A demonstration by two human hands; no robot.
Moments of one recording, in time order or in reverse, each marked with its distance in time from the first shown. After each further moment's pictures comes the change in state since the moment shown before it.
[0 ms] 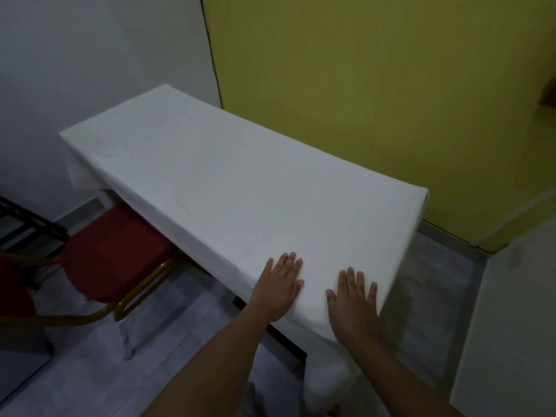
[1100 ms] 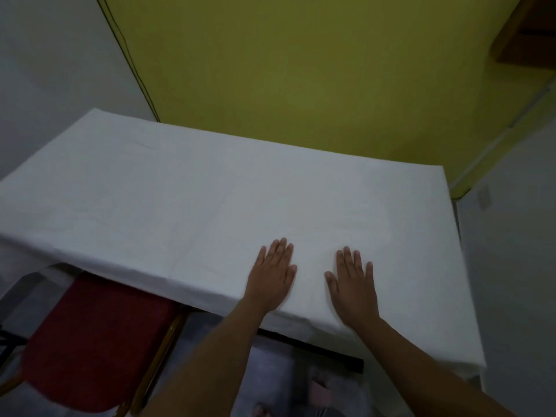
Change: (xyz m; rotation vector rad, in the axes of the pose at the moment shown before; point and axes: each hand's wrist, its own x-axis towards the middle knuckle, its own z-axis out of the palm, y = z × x) left_hand 0.087 -0.195 -0.053 0.003 0.020 0.257; right_hand 0.091 -0.164 0.007 0.157 0.059 0.224
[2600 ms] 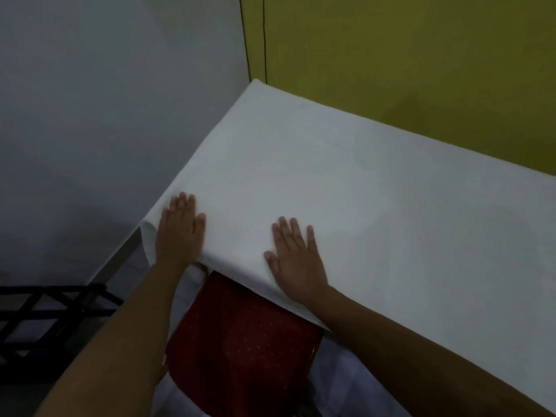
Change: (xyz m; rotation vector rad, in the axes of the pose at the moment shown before) left_hand -0.088 -0.645 -0.163 -0.052 0.257 -0.552; right_hand 0.139 -0.592 0.101 0.017 -0.016 -0.552
